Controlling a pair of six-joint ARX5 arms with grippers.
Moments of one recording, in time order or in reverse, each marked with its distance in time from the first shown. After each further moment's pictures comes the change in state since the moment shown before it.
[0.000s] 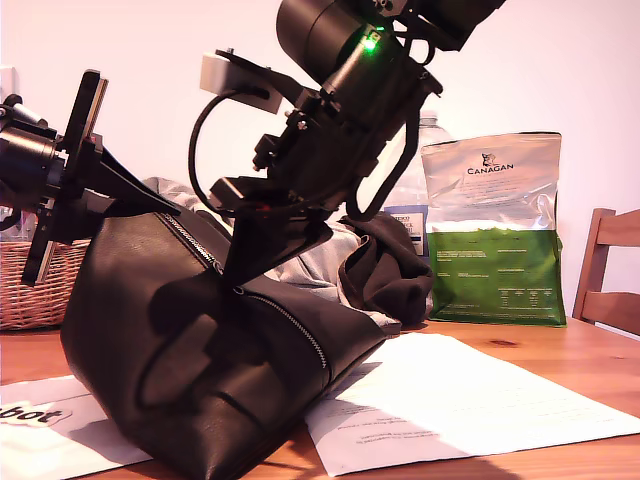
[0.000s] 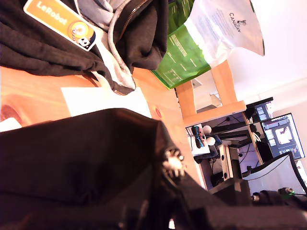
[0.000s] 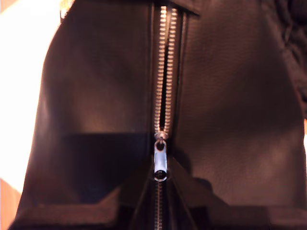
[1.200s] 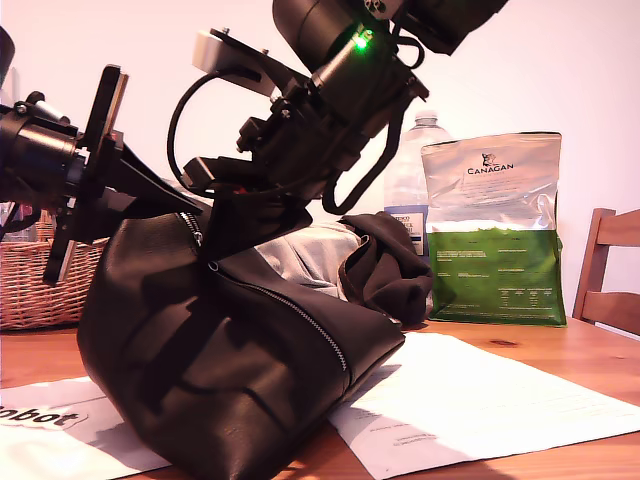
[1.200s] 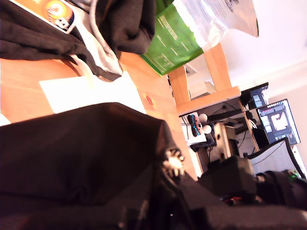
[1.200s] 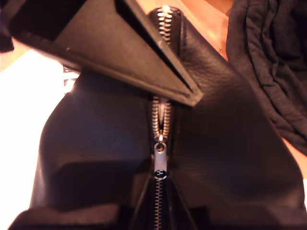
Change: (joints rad) left arm -0.062 0.000 0.000 0.003 -0.001 0.000; right arm 0.020 0.008 -0.010 0.159 -0.003 0.060
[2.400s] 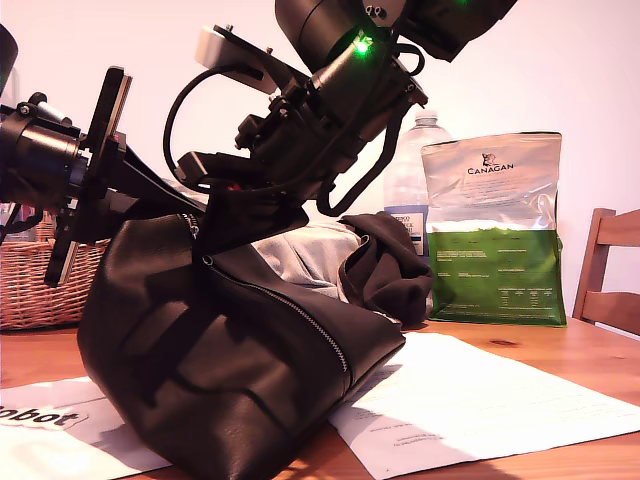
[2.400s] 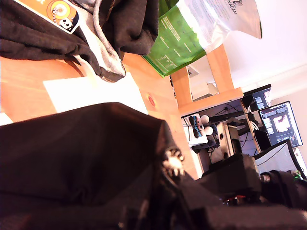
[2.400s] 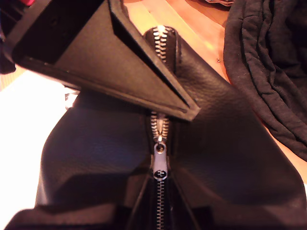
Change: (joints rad) left arm -0.031 0.000 0.000 -0.010 -0.018 0.000; right arm 0.001 0.002 -0.023 0.080 -0.022 0.051
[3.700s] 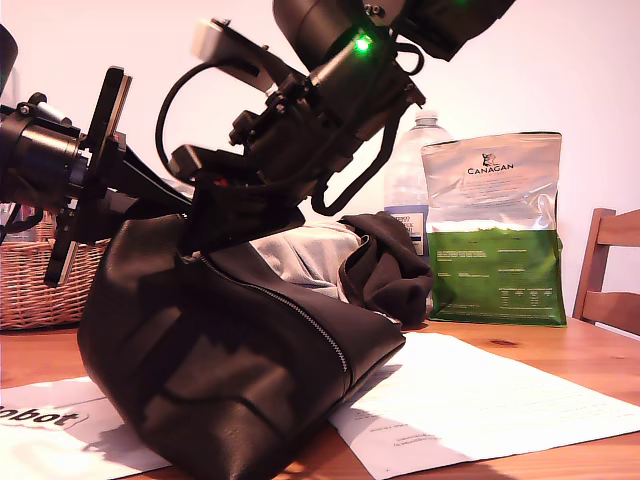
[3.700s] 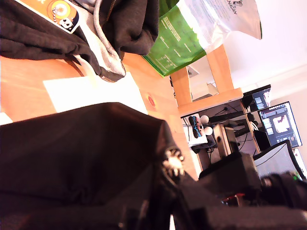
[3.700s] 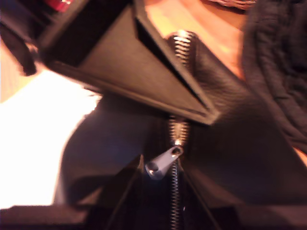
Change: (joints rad) left arm 0.000 0.000 0.000 0.000 0.000 -0.004; right arm 0.000 0.000 0.000 0.001 -0.022 0.001
